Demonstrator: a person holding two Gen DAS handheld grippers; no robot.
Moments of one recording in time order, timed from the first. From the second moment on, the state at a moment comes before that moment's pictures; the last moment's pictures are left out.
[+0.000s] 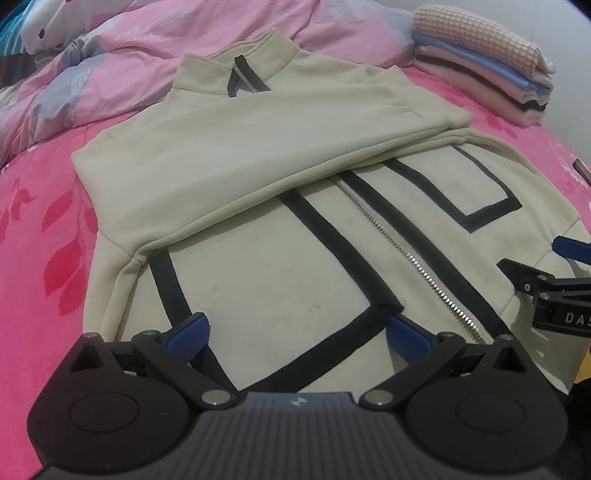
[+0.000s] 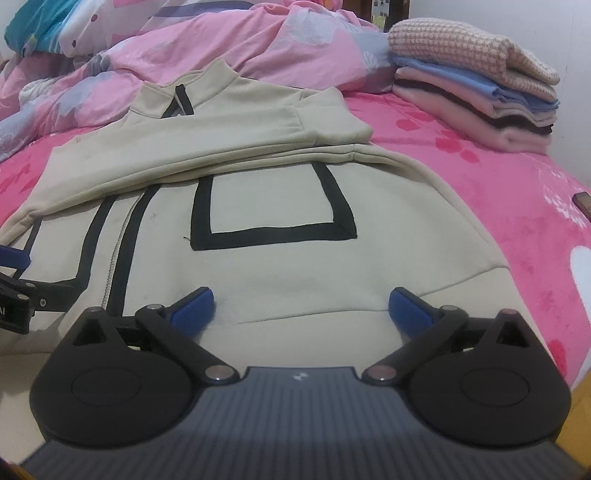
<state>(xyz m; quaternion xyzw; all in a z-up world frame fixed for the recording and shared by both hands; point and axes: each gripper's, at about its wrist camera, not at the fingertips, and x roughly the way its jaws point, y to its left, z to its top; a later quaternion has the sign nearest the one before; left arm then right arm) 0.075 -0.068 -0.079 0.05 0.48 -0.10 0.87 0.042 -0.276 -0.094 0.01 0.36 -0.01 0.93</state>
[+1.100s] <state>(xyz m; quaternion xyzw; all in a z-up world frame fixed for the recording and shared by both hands) 0.078 -0.067 -0.080 0.05 0.48 -0.10 0.87 0.041 -0.276 -0.094 0.00 0.36 -0.01 0.93</state>
